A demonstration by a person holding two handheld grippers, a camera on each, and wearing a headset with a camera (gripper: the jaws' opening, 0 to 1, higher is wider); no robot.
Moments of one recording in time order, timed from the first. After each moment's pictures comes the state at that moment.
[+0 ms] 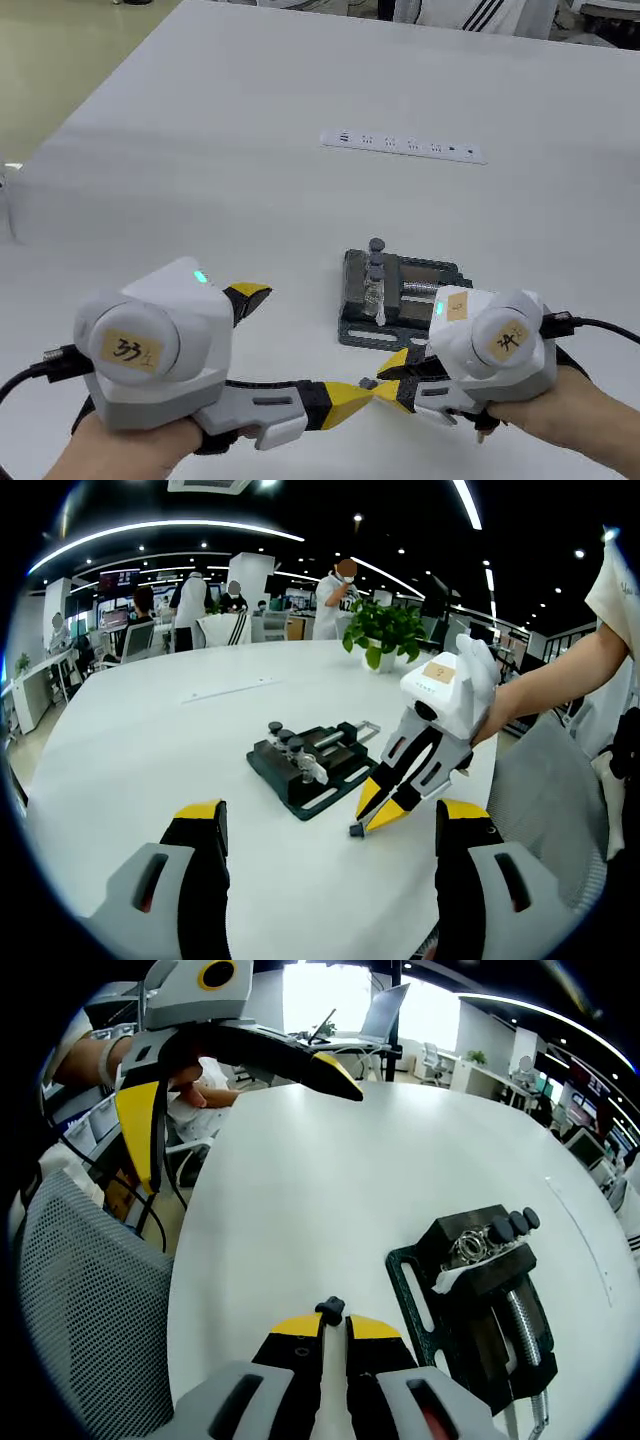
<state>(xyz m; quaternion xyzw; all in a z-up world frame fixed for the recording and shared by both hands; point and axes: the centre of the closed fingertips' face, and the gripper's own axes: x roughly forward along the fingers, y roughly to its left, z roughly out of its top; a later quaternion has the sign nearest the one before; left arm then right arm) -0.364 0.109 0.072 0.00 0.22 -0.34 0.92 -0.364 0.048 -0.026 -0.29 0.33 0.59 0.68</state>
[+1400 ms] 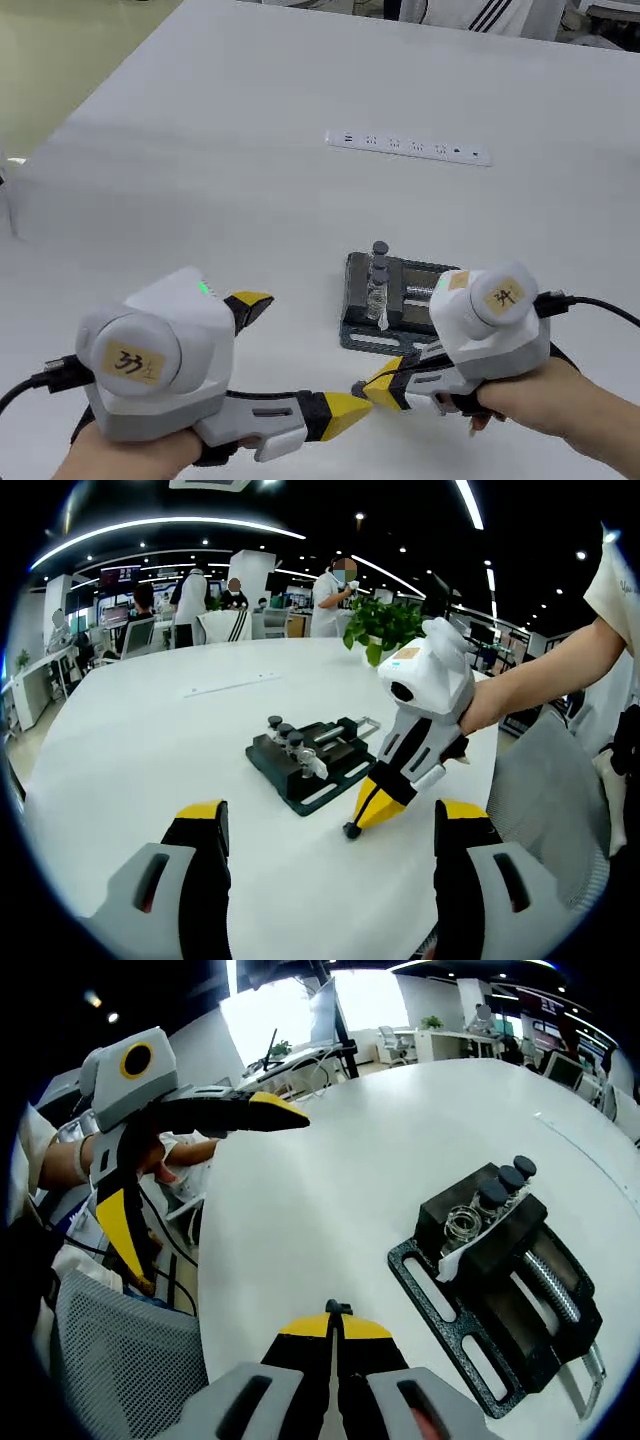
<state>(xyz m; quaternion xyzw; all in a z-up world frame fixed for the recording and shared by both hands) -0.365 0.109 0.065 0.00 0.23 -0.33 0.92 -0.368 0.058 -0.020 -0.12 0.42 0.56 0.70</state>
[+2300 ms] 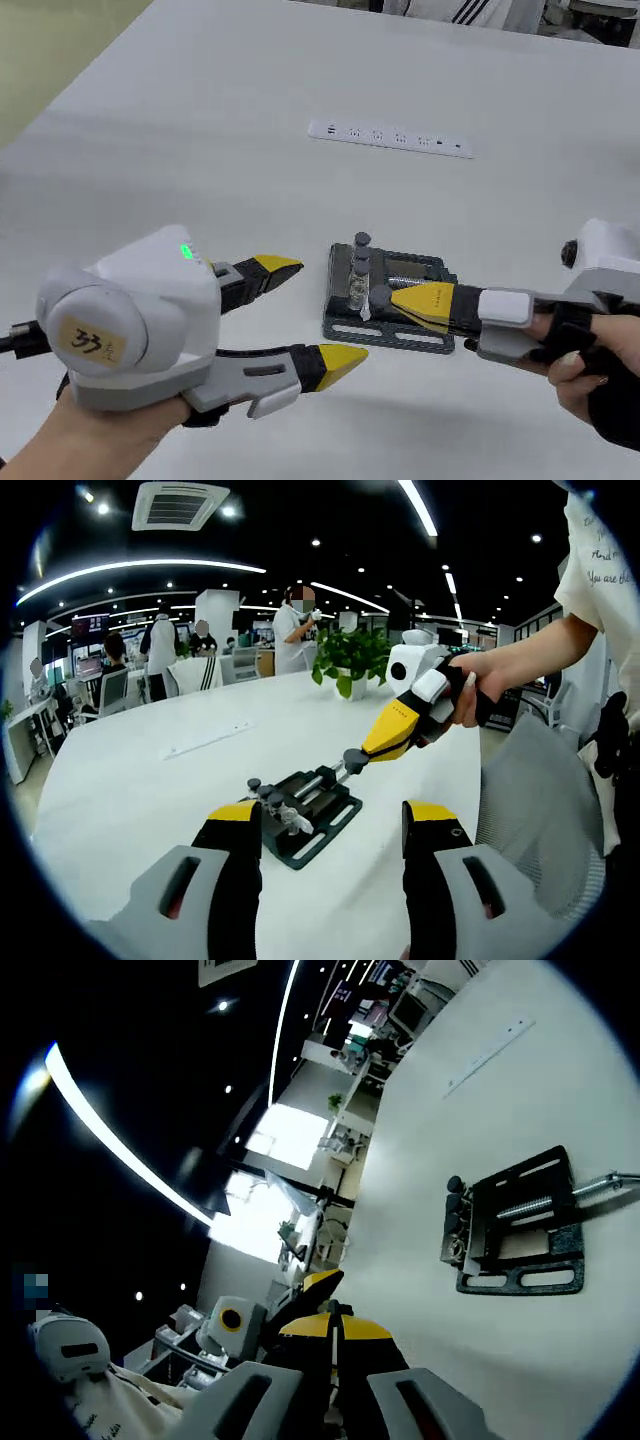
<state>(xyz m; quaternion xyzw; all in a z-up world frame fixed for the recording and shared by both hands) -0.359 0.074 0.121 0.04 0.13 -0.40 0.91 -0.354 0.040 0.130 0.43 0.43 0.46 0.65</state>
